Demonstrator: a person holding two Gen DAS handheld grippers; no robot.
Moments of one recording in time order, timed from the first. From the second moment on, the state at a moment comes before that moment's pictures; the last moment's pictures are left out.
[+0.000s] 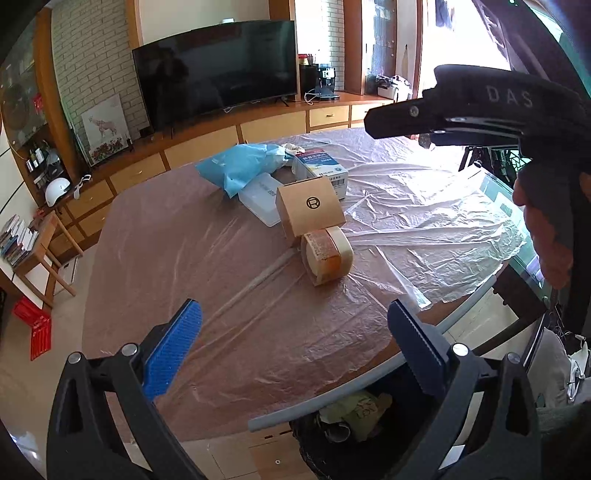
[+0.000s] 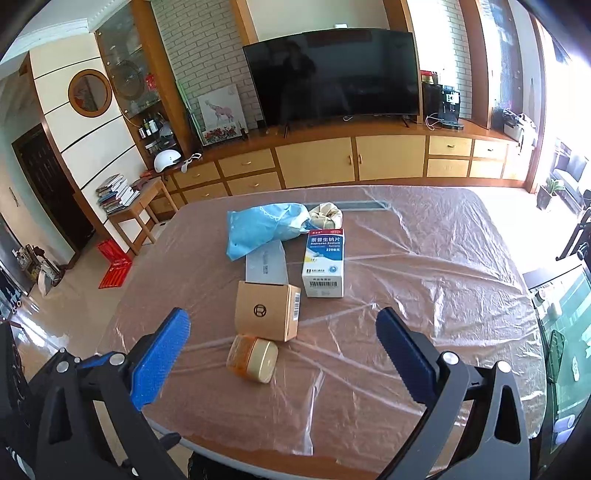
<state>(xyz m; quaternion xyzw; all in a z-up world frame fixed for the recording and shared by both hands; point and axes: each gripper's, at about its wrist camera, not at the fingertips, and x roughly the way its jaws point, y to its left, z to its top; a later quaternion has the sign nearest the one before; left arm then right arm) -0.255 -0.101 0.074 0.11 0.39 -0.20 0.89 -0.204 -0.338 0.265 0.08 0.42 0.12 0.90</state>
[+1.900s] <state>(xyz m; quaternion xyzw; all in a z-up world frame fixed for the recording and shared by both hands) -0.175 -0.161 0.022 0.11 0.43 -0.17 0.88 -0.030 -0.322 0.154 0.03 0.56 0.09 0.82</state>
